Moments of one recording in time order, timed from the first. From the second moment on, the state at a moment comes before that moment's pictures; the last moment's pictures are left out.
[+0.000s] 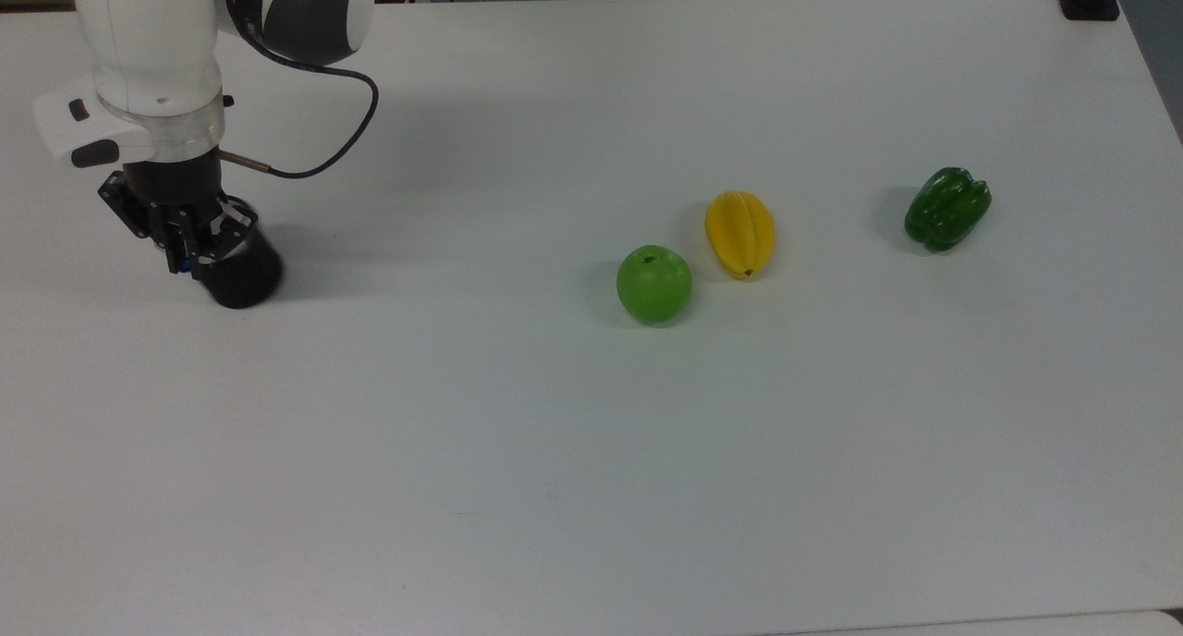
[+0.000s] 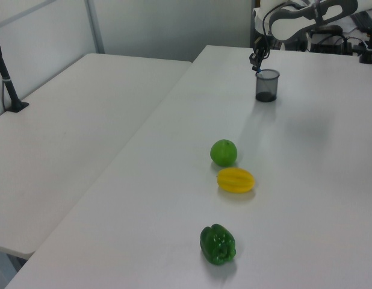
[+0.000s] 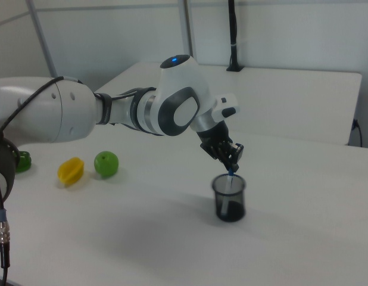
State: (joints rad) arm -0.26 0.49 -0.01 -1.52 -0.21 2.31 -0.01
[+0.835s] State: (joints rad) arm -0.26 0.48 -0.01 -1.50 -0.22 2.31 -0.01
